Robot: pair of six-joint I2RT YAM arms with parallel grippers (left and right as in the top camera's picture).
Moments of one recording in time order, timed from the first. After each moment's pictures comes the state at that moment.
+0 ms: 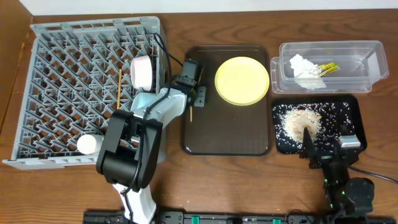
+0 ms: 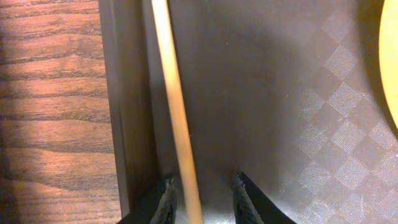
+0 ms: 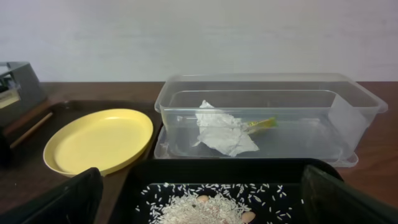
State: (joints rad) left arm -0.32 1.94 1.13 -0.33 -0.11 -0.19; right arm 0.10 0.01 0.01 -0.07 0.00 0.07
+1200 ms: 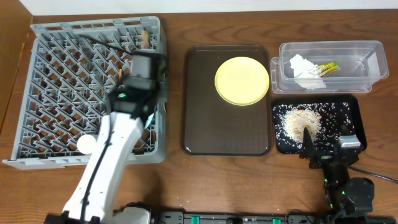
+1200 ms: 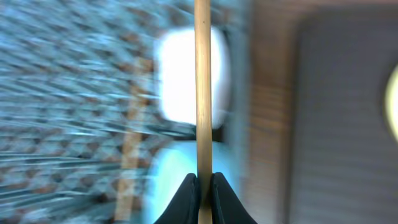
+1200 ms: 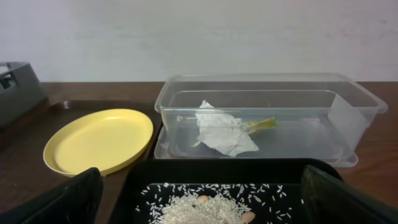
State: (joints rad) left arm -0.16 1.37 1.20 -0.77 -0.34 -0.14; right arm 0.10 0.01 0.01 -0.07 0.00 0.07
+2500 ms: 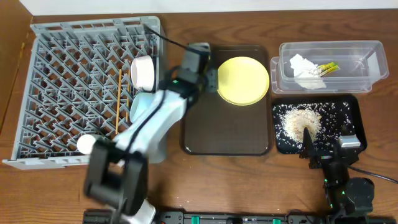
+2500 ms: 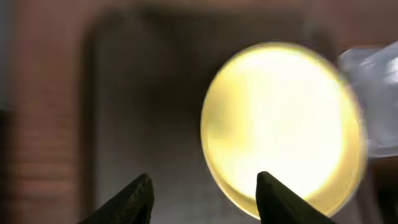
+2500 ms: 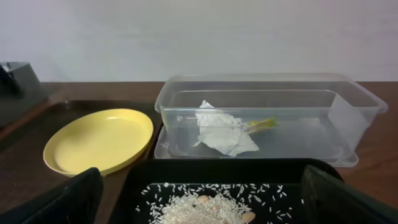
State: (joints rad) left arm -0.40 1.74 1.21 -0.34 -0.02 -0.37; right arm 0.10 0.01 0.01 -0.07 0.00 0.07
